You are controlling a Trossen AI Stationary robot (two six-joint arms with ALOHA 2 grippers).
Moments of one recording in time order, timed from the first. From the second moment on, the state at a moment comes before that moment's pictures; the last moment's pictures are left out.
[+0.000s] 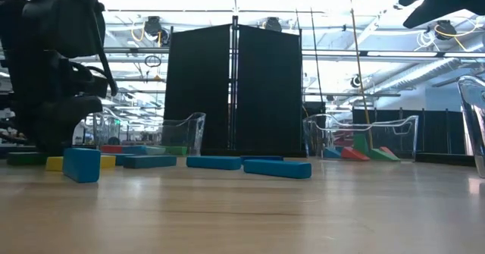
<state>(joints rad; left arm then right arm) -0.35 1.39 0.57 -0.76 -0.30 -1.40 0.79 1.35 1.08 -1.01 0.83 1.43</state>
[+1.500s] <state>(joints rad) -0.36 1.62 0.83 0.29 -0.84 0.33 0.29 1.49 0.88 -0.02 0.64 0.89</state>
